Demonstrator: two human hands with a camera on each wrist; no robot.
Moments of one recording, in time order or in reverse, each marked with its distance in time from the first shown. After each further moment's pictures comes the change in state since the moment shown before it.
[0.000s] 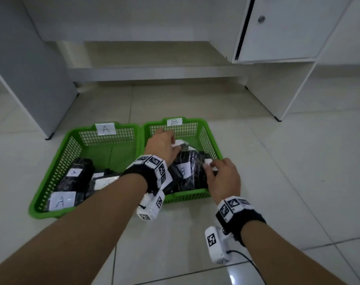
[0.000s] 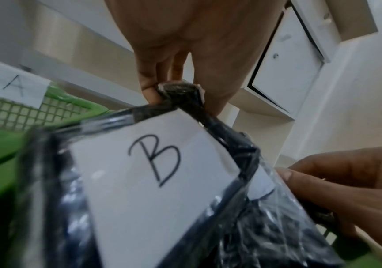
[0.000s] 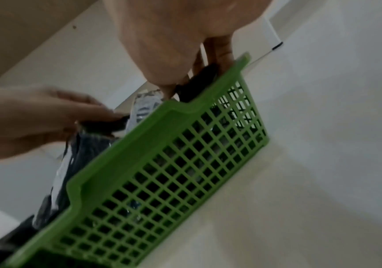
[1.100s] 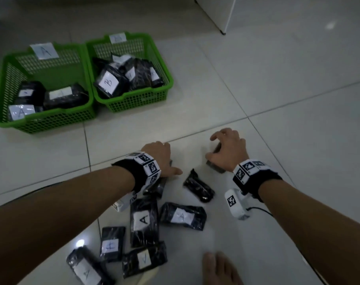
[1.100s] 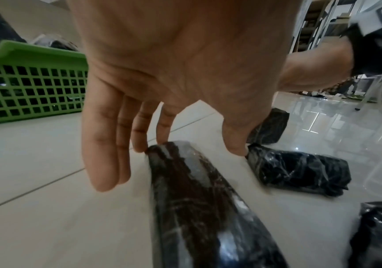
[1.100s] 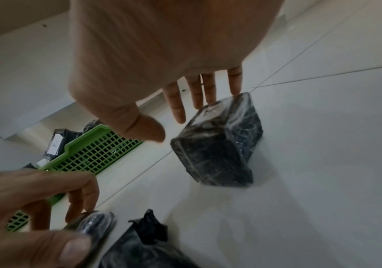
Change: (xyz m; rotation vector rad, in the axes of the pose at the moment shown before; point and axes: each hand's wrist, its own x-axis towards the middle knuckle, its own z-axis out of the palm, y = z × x) left_hand -0.295 0.111 0.046 0.541 -0.840 0.287; right_hand -0.225 0.126 -0.180 -0.270 -0.474 0.172
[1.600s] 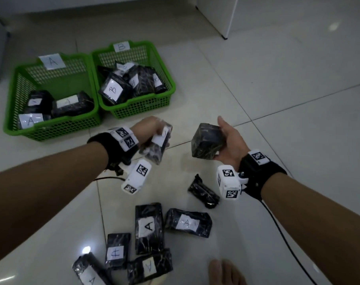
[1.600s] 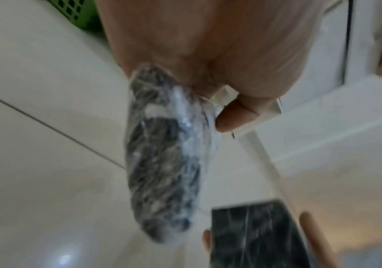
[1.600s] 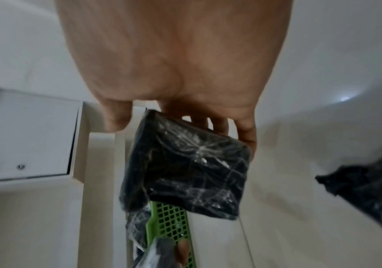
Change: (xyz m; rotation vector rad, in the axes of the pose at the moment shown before) left_hand -0.003 -0.048 -0.071 -1.457 -0.002 -0.097; right_hand 0.016 -0.033 -0.028 1.590 -0.357 0.463
